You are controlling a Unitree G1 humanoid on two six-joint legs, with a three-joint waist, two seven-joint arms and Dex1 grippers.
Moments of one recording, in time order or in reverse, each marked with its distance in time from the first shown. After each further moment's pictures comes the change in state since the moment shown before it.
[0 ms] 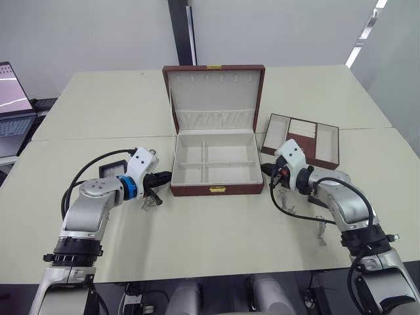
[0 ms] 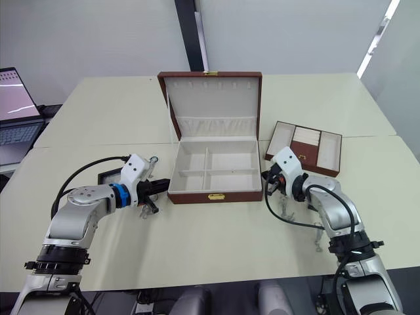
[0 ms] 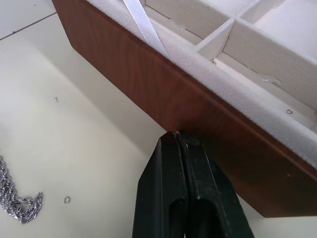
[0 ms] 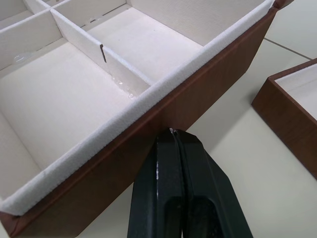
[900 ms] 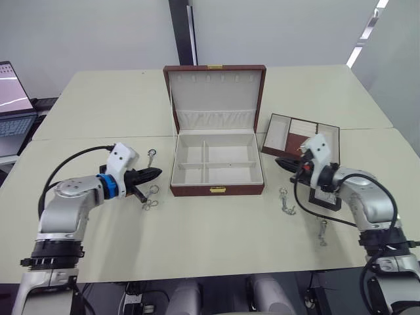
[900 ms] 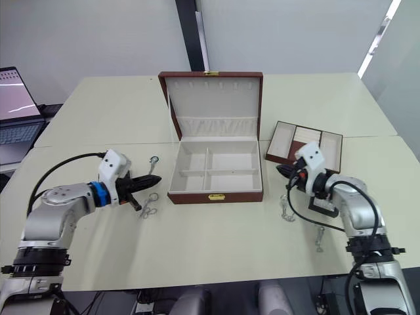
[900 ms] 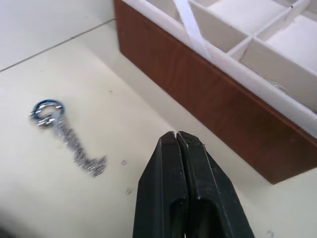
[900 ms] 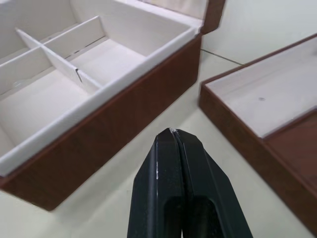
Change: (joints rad) left arm 0.054 0.136 0.152 0.036 -0.124 -0.011 -0.067; right arm 0.068 -0.153 -0.214 0.073 0.143 -0.125 0.158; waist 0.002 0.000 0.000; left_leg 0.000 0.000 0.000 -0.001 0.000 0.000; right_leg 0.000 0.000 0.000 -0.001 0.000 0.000
